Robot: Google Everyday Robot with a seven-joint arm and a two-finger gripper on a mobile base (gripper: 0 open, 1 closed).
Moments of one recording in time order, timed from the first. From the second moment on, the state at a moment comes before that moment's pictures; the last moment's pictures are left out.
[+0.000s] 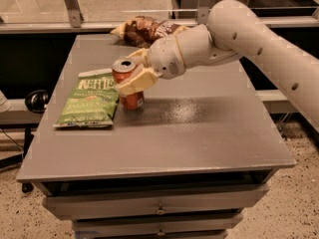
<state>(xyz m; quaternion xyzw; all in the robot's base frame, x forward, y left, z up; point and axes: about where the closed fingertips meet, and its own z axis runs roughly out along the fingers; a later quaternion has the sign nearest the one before) 0.557 0.082 0.912 -0.63 0.54 0.38 0.41</state>
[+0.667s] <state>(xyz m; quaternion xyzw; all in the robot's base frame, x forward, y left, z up) 0.557 0.097 0.899 -0.63 0.55 0.39 0.40</state>
